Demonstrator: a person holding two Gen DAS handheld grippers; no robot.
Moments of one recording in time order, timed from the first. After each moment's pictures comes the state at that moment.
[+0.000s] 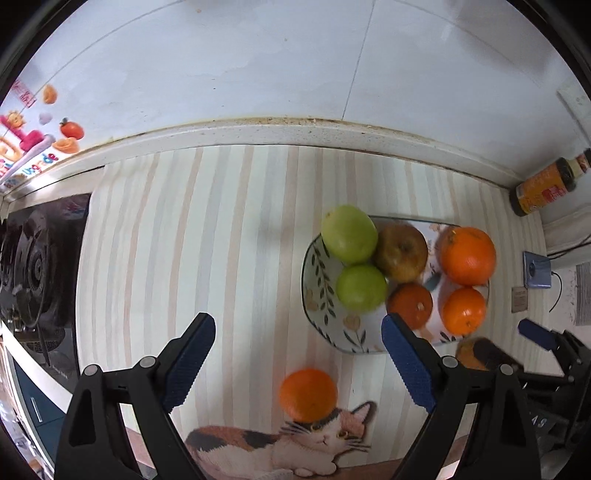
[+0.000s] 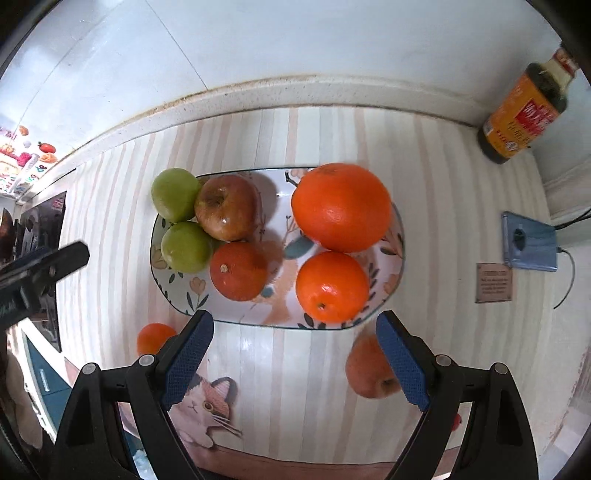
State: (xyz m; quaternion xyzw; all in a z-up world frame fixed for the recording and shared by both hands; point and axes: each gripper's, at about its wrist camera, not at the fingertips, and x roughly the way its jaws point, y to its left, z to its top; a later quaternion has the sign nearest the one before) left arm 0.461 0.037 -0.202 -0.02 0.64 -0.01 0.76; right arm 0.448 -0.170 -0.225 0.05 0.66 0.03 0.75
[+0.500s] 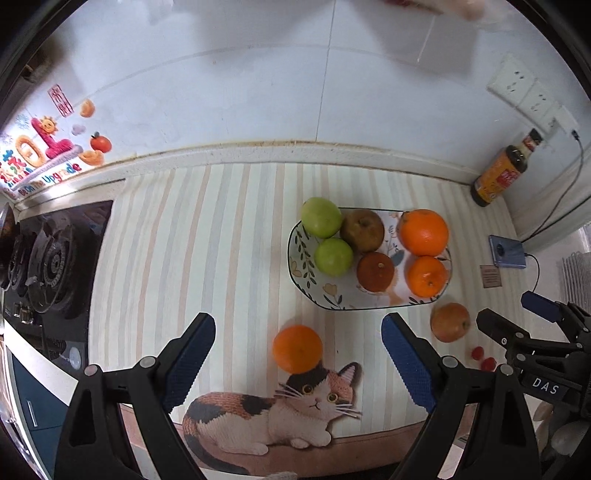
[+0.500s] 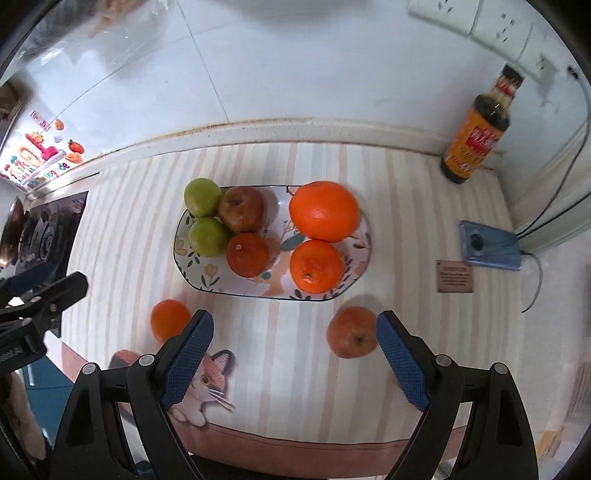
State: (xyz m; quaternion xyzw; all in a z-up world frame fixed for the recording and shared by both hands) left arm 0.378 0.031 -0.137 -0.01 0.58 -0.03 0.81; right arm 0.376 -0.175 -0.158 0.02 0.60 0.02 0.80
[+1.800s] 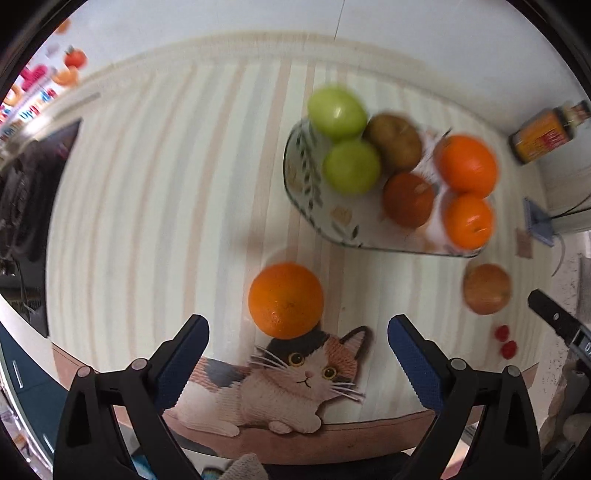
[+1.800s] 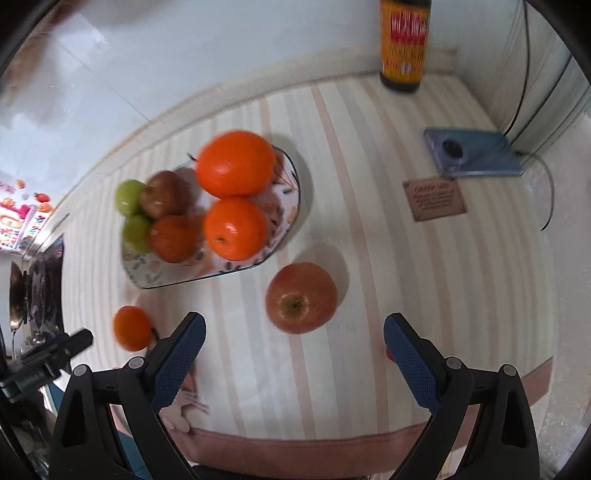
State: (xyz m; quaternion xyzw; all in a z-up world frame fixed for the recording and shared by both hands) left arm 0.387 0.020 -0.258 -0.04 0.70 -0.01 0.72; right arm 0.366 -0.270 -0.243 0.16 0.63 -0.03 0.76
